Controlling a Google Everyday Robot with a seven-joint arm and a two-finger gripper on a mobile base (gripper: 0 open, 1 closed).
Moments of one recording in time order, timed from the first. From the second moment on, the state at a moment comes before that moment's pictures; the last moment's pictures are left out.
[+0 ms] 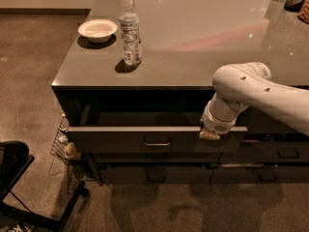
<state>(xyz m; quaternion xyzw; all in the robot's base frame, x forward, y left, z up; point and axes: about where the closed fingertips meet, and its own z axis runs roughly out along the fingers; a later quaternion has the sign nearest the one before) 0.537 -0.182 0.669 -0.65 0.76 0.02 0.08</state>
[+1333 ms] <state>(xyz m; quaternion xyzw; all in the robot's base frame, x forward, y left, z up) 0.537 -0.182 0.678 -0.65 0.76 0.03 0.08</state>
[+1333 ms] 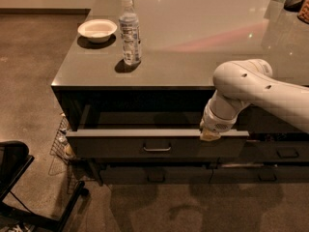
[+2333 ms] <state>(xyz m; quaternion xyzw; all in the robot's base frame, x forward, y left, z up) 0.537 -0.182 0.680 -0.65 0.76 0.03 0.08</state>
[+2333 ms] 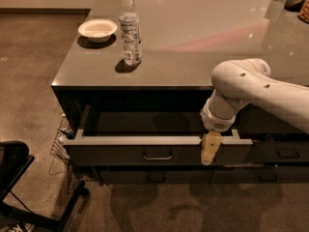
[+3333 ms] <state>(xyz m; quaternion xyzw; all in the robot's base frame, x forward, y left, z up) 0.466 -0.196 0.671 -0.63 0.78 0.03 0.04</state>
